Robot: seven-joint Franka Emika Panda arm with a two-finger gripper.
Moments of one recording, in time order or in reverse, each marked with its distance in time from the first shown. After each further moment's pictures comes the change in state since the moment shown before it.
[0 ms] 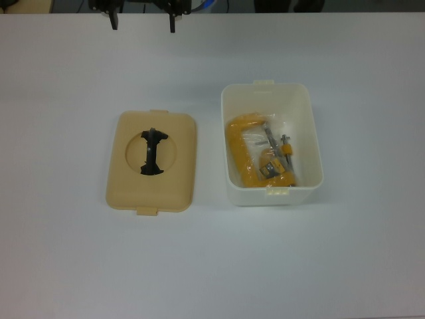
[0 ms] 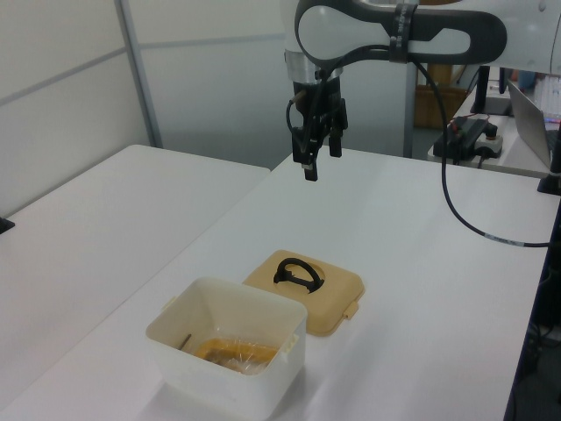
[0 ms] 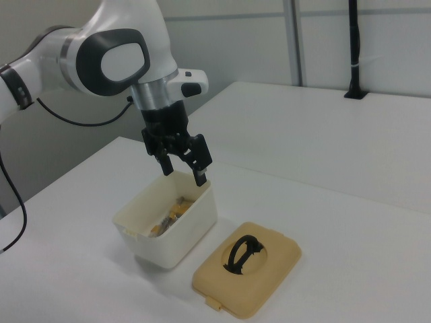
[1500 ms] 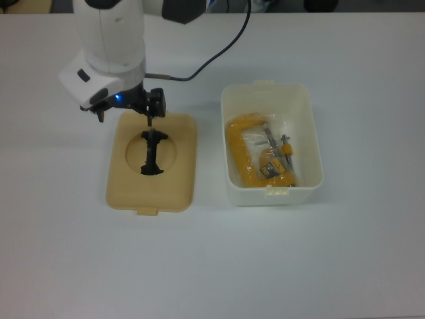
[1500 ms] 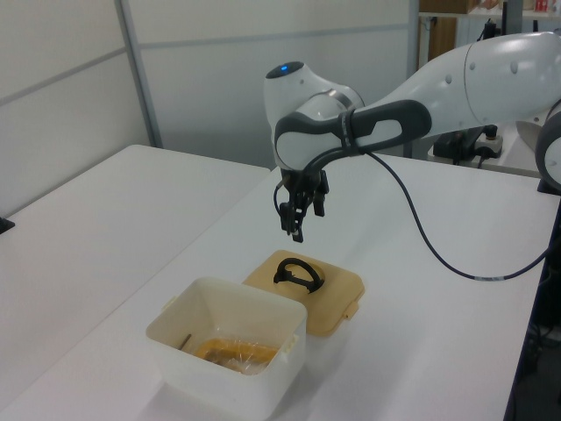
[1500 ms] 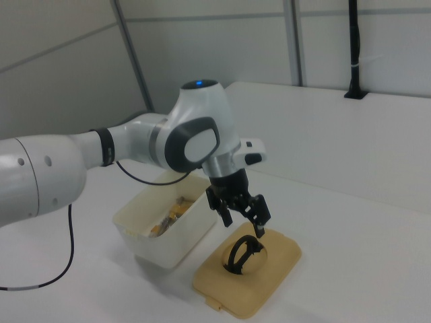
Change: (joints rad) arm -0.064 0.220 0.002 -0.177 -0.046 0.411 -0.024
